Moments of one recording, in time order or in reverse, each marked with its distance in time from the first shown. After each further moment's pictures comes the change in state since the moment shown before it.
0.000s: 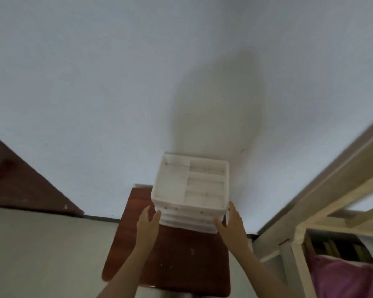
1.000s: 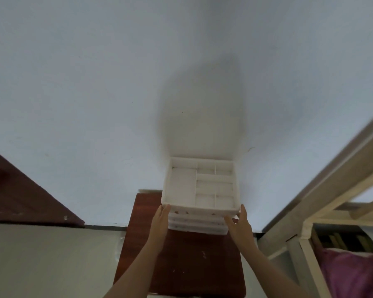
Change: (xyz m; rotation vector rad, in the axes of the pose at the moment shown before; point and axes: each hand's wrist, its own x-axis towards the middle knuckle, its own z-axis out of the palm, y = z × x) left_hand 0.021 0.012 -0.007 -0.330 -0.194 -0.034; right_hand 0.001 -0.016 0.019 0.360 0.064 0.210
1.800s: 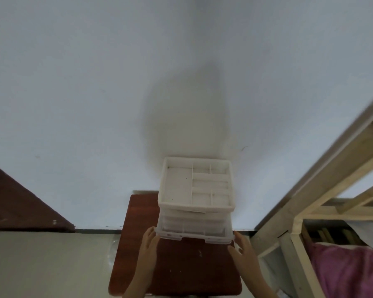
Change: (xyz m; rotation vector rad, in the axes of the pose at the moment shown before) left_hand -0.026 -0.060 -0.034 0.005 0.007 0.010; right_hand -0.057 0.043 -0.009 -0.059 0.013 0.029
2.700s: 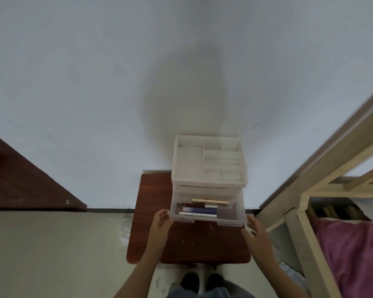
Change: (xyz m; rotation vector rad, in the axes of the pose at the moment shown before) left_hand -0.013 -0.004 -0.025 0.080 -0.089 0.039; right_hand -0.021 0.022 0.011 -0.046 0.116 -0.034
